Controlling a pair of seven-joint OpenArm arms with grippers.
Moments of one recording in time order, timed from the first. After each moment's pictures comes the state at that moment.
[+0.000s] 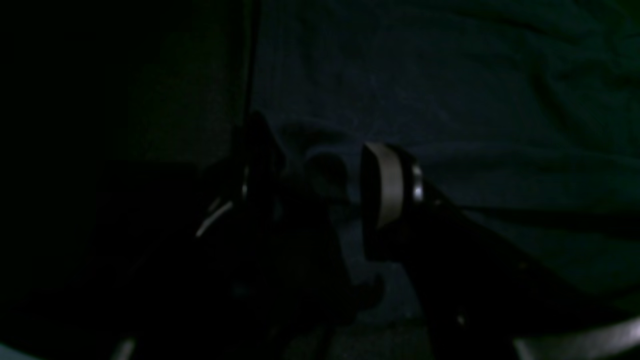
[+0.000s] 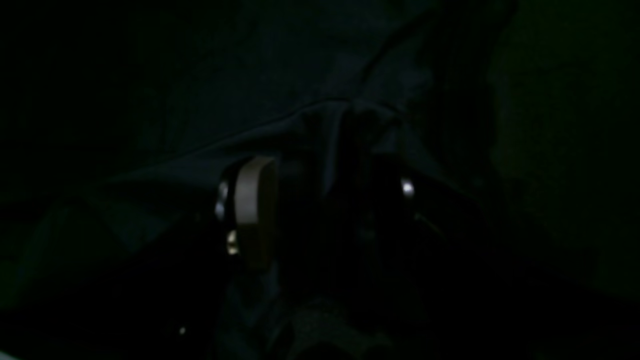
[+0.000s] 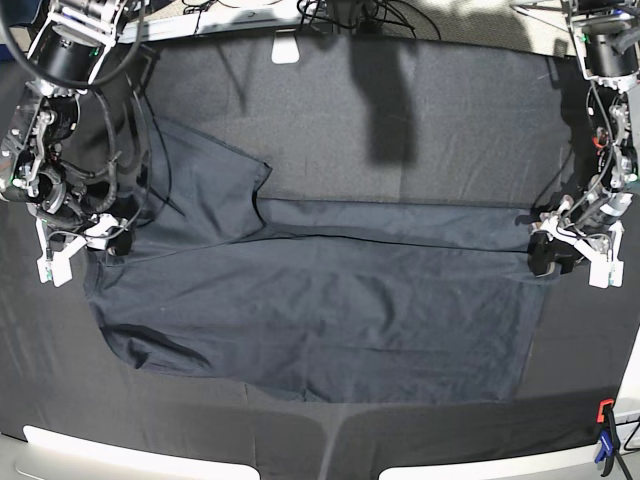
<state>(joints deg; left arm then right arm) -4.3 -19.9 -16.2 69.9 -27.1 -29.3 22.7 6.3 18.9 30.1 76.2 26.6 31.8 -53.3</state>
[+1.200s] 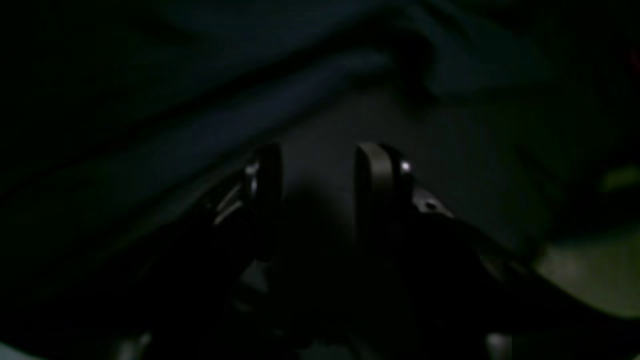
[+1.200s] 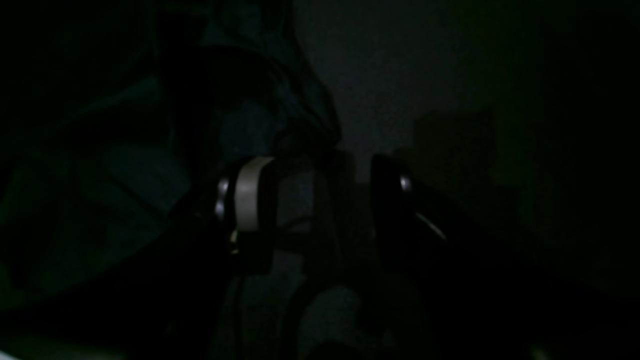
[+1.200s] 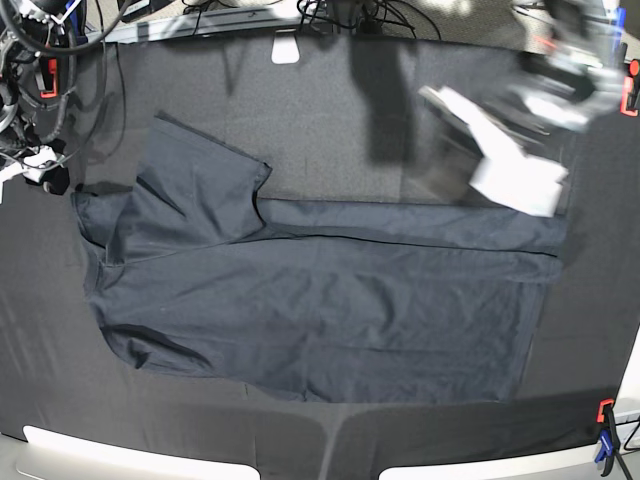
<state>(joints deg) 23.0 -11.0 6.7 115.6 -17.1 -33.2 32.9 -9.1 18.9 49.6 86.7 35.8 33.2 -55.9</state>
